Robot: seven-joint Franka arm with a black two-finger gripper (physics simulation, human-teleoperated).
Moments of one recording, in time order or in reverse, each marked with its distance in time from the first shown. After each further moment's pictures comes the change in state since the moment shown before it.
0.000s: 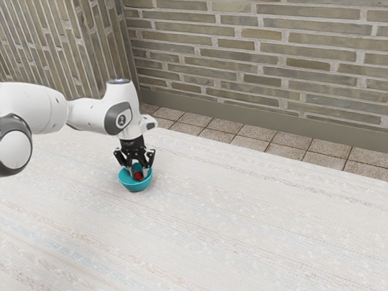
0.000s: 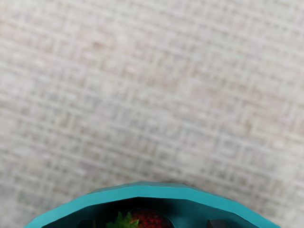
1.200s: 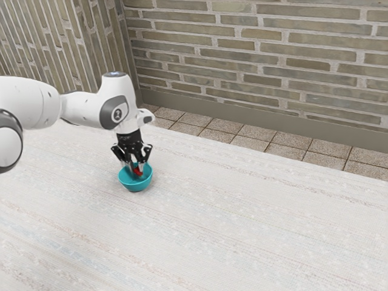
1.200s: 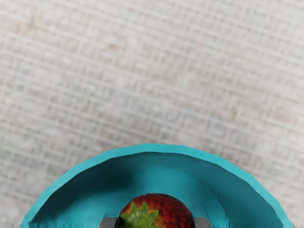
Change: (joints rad) arm 0.002 -0.083 0.000 -0.060 -0.003 0.004 -0.006
